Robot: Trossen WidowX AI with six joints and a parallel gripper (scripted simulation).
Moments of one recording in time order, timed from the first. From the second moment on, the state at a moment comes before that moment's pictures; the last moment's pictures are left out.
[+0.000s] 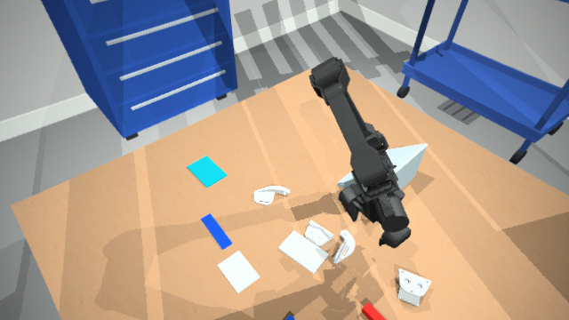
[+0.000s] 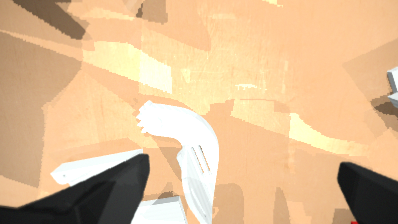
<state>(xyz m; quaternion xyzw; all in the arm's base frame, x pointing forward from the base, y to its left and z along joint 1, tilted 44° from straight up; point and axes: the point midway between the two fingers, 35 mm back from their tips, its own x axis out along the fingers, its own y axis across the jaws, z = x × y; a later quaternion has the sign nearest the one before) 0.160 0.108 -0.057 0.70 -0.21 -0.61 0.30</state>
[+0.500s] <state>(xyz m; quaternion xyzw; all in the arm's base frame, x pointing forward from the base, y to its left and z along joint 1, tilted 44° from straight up) 0.160 0.108 -0.057 0.70 -0.21 -0.61 0.30</state>
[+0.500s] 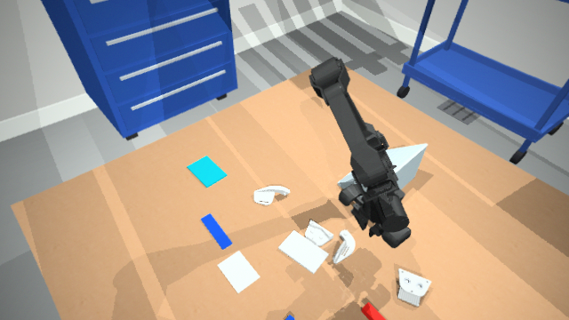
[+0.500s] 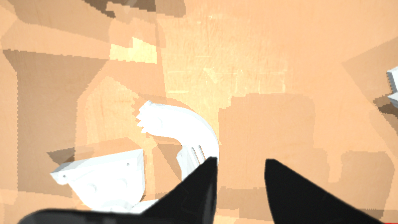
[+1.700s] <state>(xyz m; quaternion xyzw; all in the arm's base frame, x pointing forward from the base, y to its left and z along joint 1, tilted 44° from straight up) 0.160 0.108 -0.057 0.71 -0.21 -0.61 0.30</state>
